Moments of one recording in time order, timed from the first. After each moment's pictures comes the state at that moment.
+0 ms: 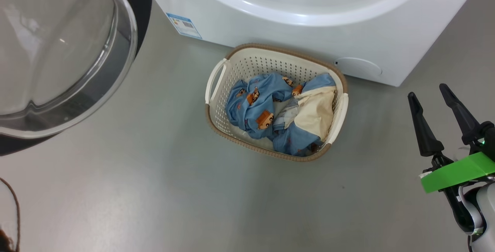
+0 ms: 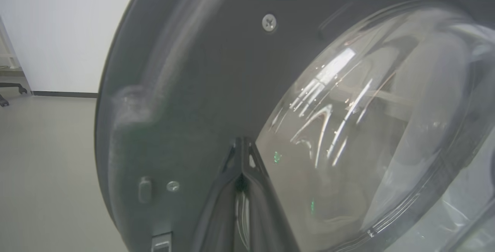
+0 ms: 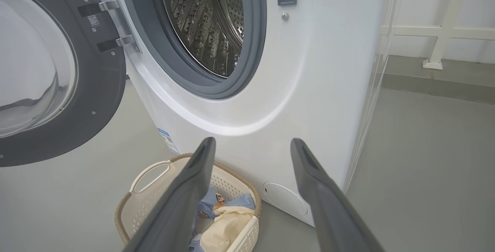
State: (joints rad) left arm -0.68 0.21 0.65 0.72 -0.17 -0.12 -0.26; right arm -0.26 -0.38 0.15 0.20 0.40 0.13 -0.25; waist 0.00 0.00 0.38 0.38
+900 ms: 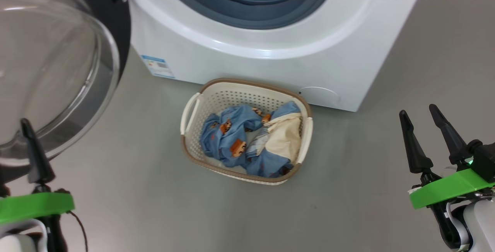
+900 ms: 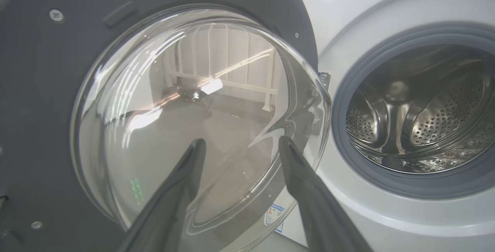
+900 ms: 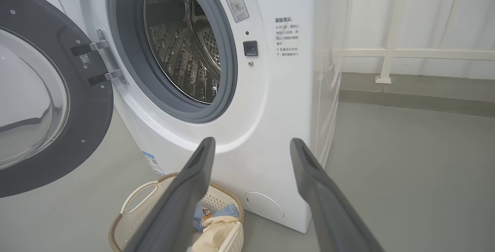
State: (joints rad) left arm -0.32 0.07 0.34 0.29 -0.25 -0.13 -0.26; right arm -0.19 -0.30 0.11 0.21 0.40 0.13 -0.25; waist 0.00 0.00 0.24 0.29
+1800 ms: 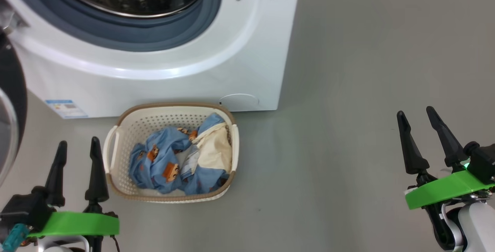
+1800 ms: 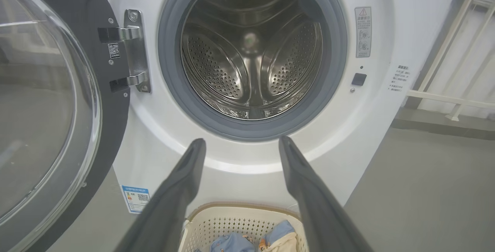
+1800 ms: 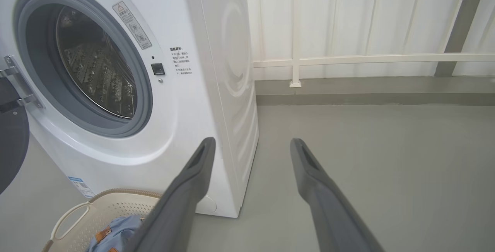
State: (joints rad) left arm -0.20 0.13 0.05 0.25 -0.33 -0.13 -0.26; right arm -0.19 -0.26 0.09 0.21 0.40 0.13 -0.25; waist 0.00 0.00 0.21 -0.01
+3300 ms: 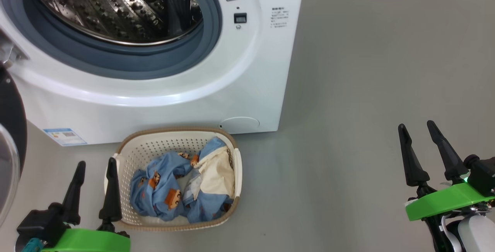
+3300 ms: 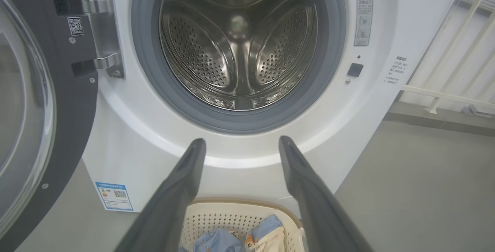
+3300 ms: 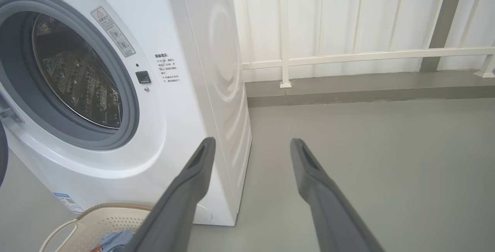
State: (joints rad) left arm -0.12 0.14 -0.02 0.25 -0.38 -0.13 -0.26; right arm -0.13 -0.23 0.07 0.21 0.40 0.13 -0.25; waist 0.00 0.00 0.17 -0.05
